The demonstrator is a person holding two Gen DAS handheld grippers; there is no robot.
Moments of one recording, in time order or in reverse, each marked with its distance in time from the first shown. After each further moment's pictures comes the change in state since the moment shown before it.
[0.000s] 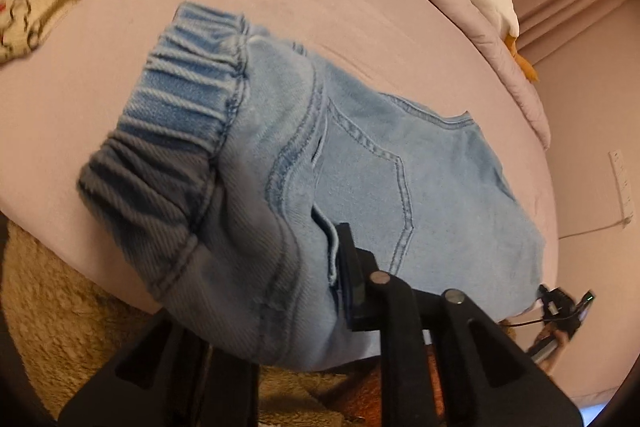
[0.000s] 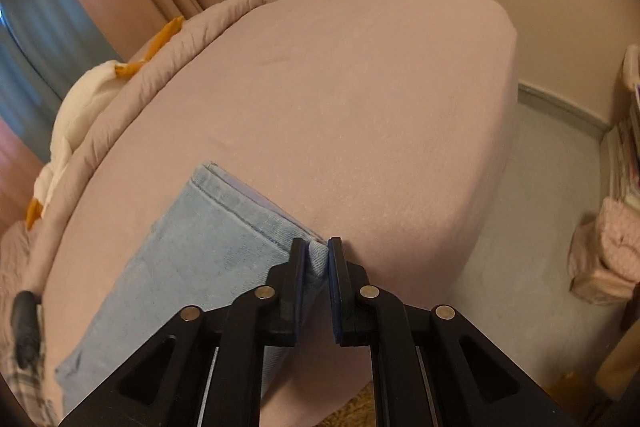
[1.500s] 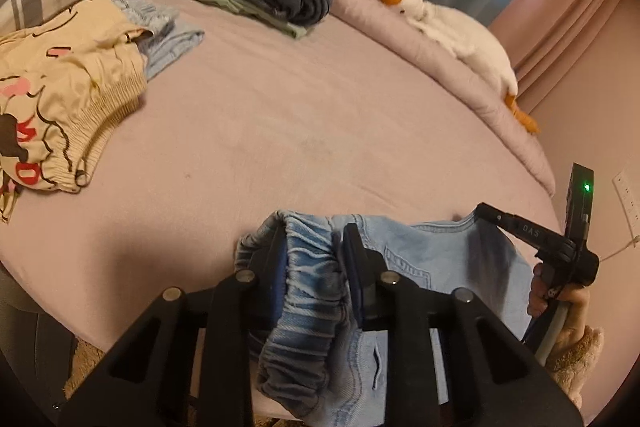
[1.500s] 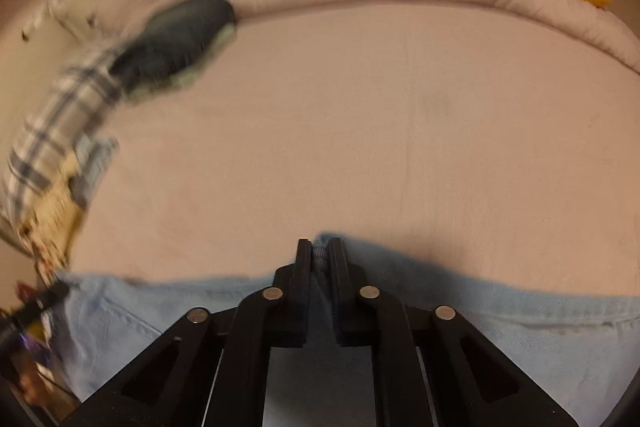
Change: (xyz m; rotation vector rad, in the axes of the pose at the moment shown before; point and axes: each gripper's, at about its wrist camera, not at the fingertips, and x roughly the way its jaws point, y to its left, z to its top) left arm -0.049 0.041 0.060 0.022 -0.254 0.020; right arm -0.010 0.397 -0.195 -0.949 0.347 0.511
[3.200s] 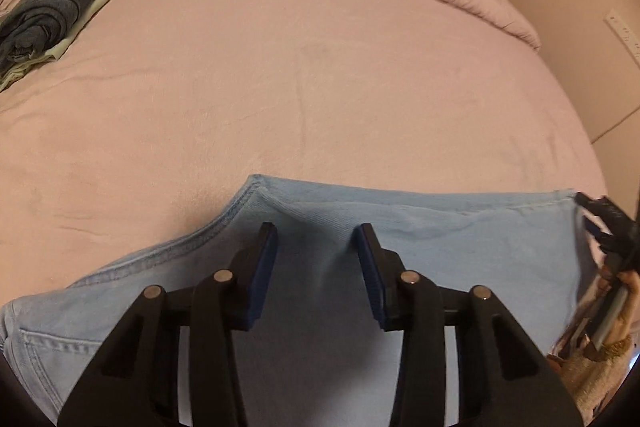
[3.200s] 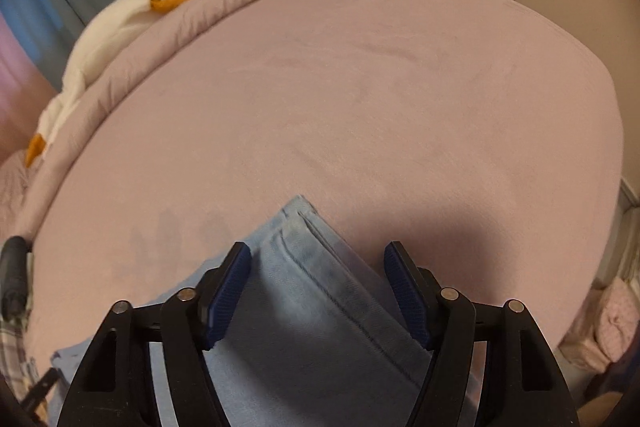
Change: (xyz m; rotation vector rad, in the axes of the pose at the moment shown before) left arm 0.169 -0.248 -0.032 0.443 0.282 0.025; right arm -0.159 -0.356 -0.130 0.748 -0.183 -0.424
